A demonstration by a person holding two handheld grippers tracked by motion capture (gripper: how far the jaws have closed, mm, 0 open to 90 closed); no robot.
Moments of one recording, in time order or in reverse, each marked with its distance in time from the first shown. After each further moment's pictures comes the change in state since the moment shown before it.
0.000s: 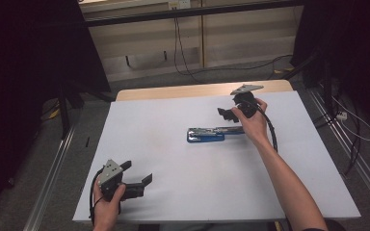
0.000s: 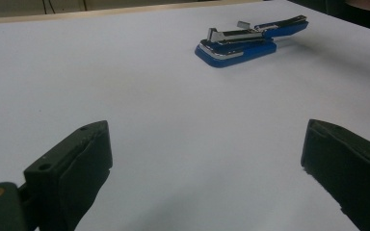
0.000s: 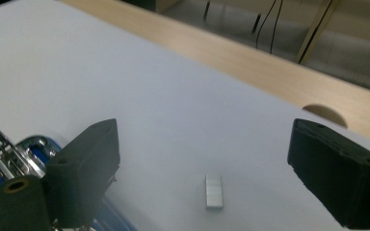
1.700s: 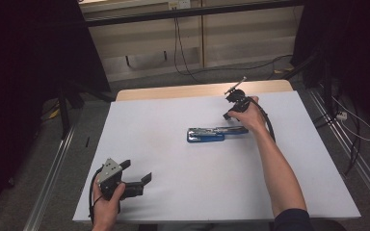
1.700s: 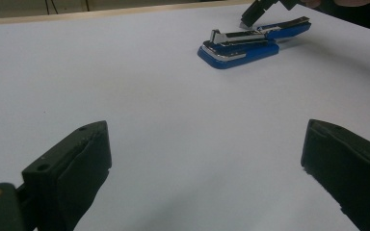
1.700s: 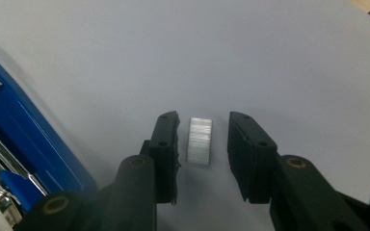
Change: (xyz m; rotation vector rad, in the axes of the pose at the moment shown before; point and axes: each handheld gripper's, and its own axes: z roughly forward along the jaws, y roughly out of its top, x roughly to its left) left arm 0.000 0.002 0.000 0.001 0.008 0.001; right arm -0.025 0.006 0.048 0.456 0.089 -0.031
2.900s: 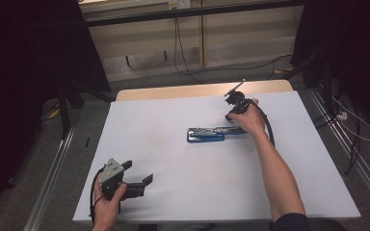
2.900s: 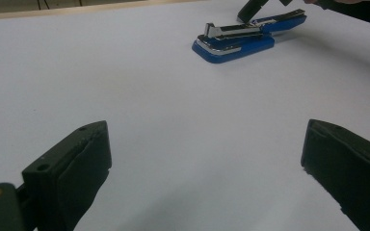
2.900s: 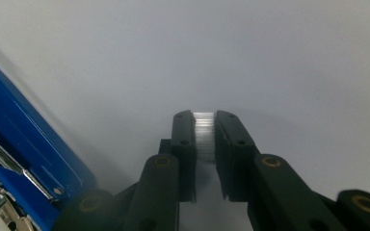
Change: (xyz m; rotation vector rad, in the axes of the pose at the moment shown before) left arm -0.001 -0.001 0.002 0.021 -0.018 0.015; right arm 0.006 -0.005 0.001 0.010 -0.032 0.021
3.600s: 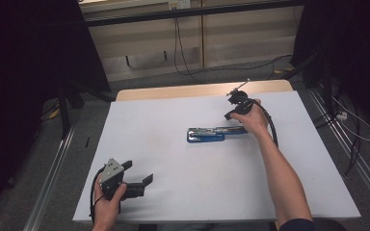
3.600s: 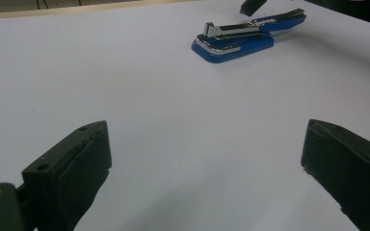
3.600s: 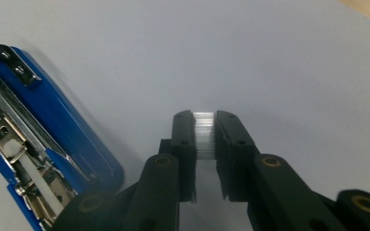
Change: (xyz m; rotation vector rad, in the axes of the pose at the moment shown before) left arm 0.000 0.000 0.000 -0.003 -0.002 -0.003; right arm 0.002 -0.006 -0.014 -0.081 0.059 -0.021
